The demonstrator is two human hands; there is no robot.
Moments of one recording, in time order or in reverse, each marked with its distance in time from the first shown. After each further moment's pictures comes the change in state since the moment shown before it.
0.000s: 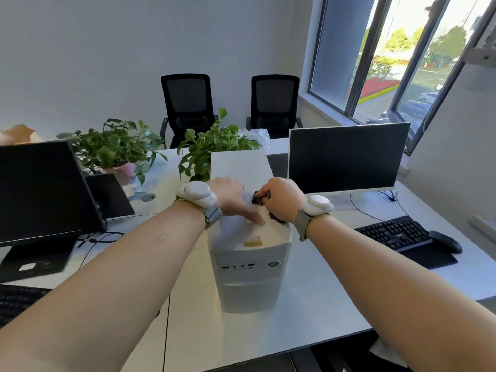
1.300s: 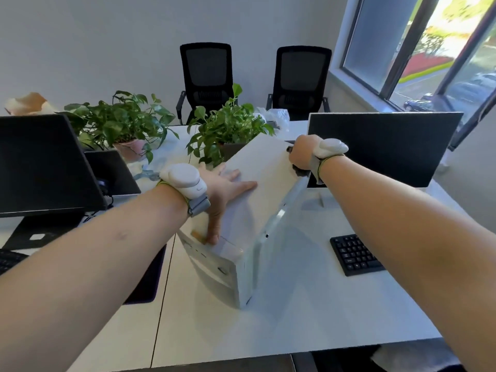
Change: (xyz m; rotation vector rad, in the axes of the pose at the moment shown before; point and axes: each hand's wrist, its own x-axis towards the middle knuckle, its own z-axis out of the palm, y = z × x) left_hand 0.035 -0.023 -0.004 0.305 -0.408 0.019; right_hand 0.144 0.060 -0.032 -0.652 -0.270 0.189
